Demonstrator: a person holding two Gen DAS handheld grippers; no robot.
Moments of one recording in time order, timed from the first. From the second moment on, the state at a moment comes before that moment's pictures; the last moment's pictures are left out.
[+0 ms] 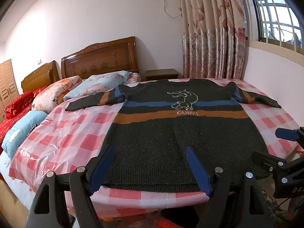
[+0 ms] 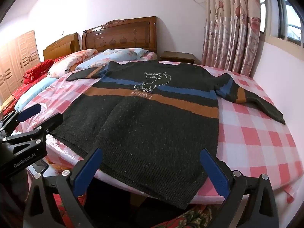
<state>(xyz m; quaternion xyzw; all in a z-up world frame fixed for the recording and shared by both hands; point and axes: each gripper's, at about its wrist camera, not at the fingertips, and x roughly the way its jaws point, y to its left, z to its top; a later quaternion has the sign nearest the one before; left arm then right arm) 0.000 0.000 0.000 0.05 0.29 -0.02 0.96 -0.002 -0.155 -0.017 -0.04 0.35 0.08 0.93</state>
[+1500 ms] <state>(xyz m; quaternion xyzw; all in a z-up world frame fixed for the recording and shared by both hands) 0.001 -0.002 -0.007 0.04 0.29 -0.02 0.96 0.002 -0.161 -0.019 -0.05 0.35 0.06 0.93</state>
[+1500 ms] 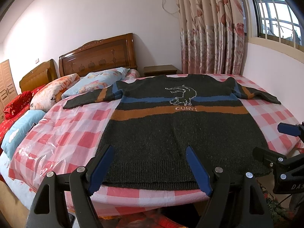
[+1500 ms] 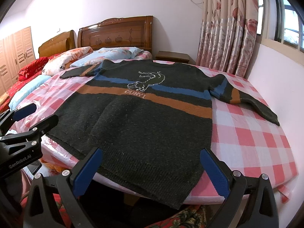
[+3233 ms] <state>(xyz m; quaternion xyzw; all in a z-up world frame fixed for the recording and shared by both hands) 0.369 -0.014 -0.072 -0.07 0.44 -0.05 0.89 0.325 -0.164 -0.019 -0.34 0.24 0.01 0.91</state>
